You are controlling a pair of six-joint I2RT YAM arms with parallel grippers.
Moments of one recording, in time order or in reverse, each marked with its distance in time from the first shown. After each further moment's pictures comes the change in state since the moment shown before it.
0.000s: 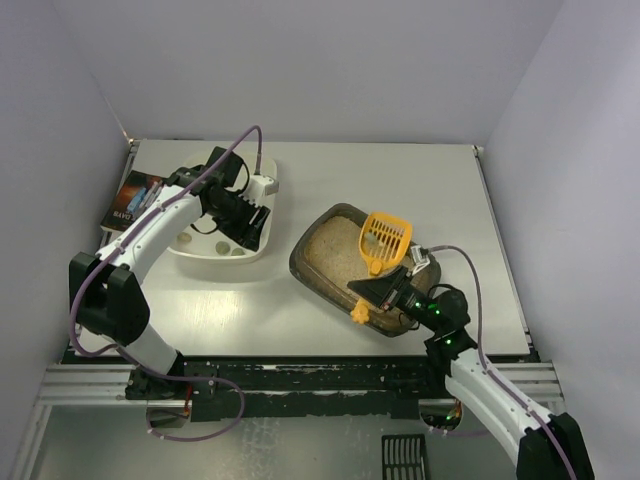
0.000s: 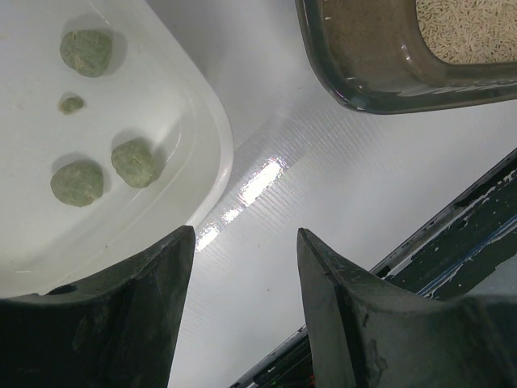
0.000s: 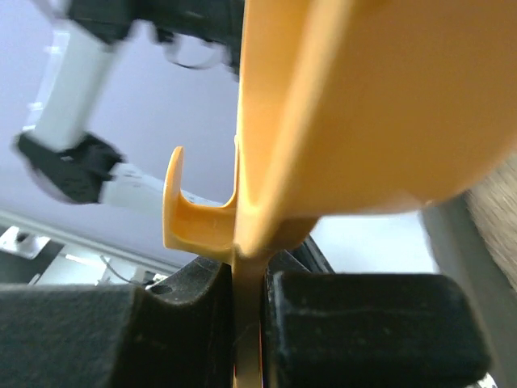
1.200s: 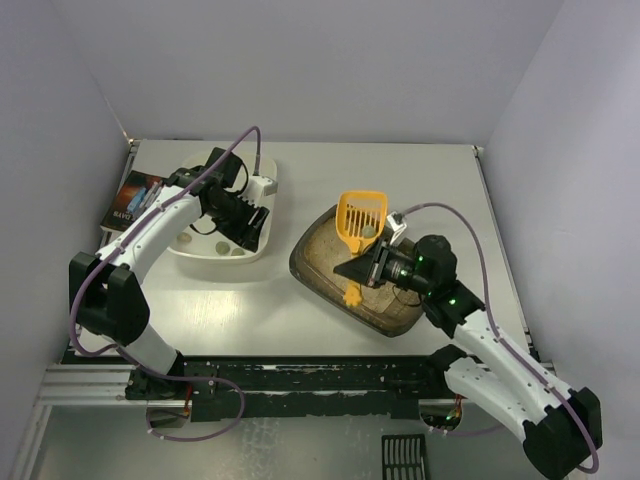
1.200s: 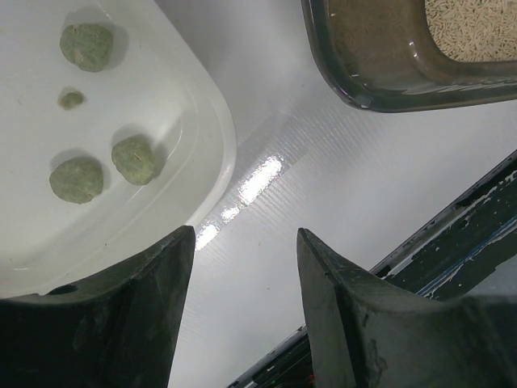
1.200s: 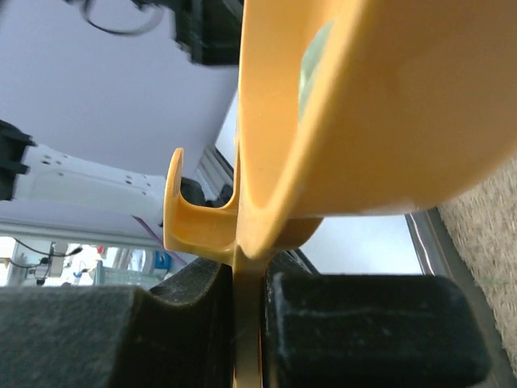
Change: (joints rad) left arm 0.006 0.000 -0.008 0.001 -0.001 -0.001; right arm 0.090 0.250 0.547 -0.541 0.007 -0.339
